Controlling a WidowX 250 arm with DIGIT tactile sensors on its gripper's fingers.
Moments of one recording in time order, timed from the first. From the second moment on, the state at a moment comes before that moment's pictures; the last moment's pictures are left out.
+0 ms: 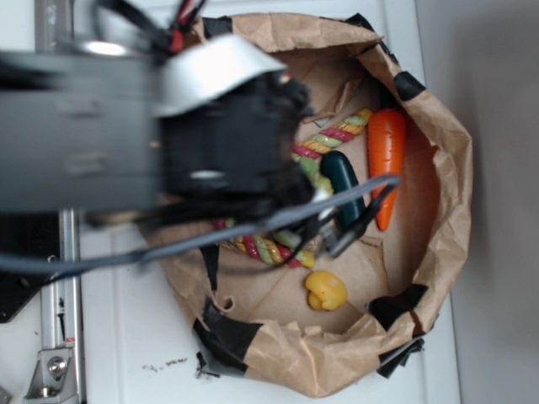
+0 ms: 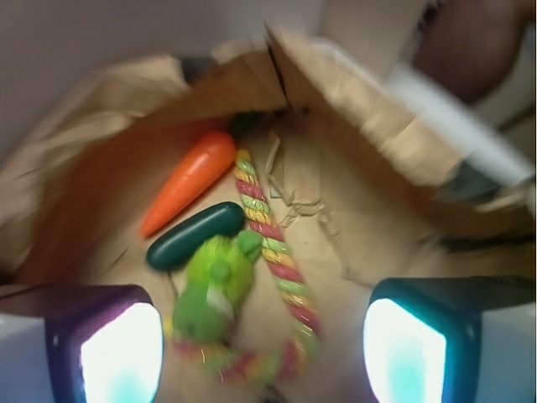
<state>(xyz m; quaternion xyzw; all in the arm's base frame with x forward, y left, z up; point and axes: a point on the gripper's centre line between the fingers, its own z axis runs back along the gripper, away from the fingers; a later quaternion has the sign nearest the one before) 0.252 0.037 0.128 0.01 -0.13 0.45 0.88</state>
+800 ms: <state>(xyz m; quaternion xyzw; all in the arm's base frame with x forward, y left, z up) 0.297 -0.010 0.029 -0.12 0.02 0.45 0.89</state>
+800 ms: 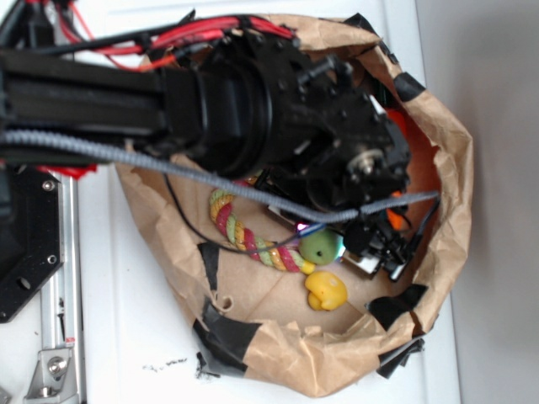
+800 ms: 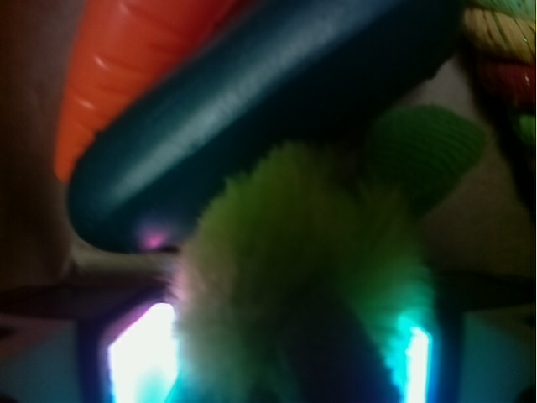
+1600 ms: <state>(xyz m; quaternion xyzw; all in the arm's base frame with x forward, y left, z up) 0.259 0.018 0.211 -0.06 -0.16 0.06 0.98</state>
